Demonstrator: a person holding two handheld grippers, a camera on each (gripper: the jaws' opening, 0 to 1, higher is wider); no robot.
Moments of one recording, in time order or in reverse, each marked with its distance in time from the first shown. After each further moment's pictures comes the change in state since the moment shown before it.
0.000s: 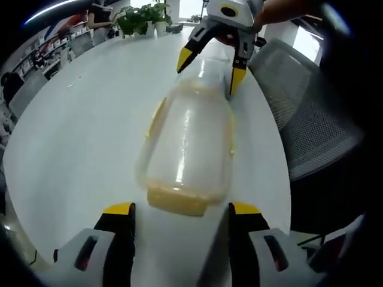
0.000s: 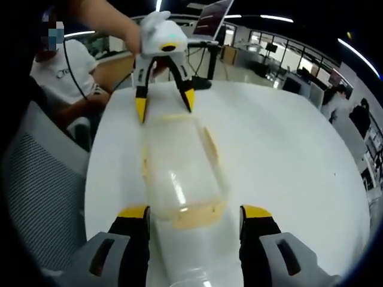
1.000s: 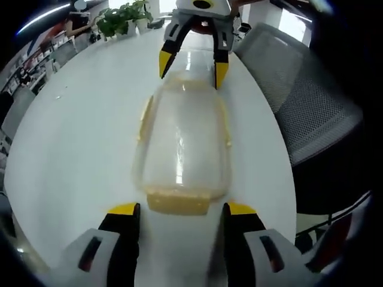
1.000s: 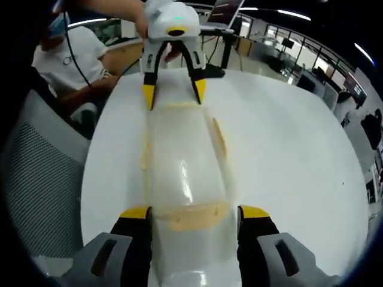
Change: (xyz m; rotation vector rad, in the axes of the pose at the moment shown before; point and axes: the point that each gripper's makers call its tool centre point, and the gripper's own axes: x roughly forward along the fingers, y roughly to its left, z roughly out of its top) left arm 0.004 0.003 0.003 0.123 0.042 -0.027; right arm 0.014 -0.003 -0.007 -0.057 0.084 0.068
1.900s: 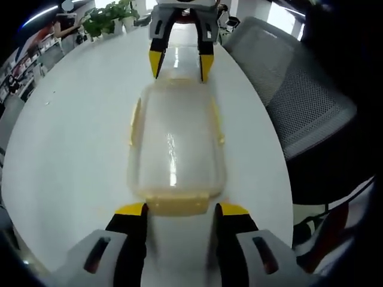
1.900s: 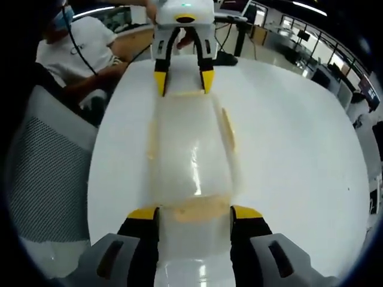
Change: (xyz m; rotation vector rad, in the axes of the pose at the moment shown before) left arm 0.001 -0.002 0.003 0.054 0.038 -0.063; right arm -0.004 0.002 -0.014 -0.062 0.144 0.098
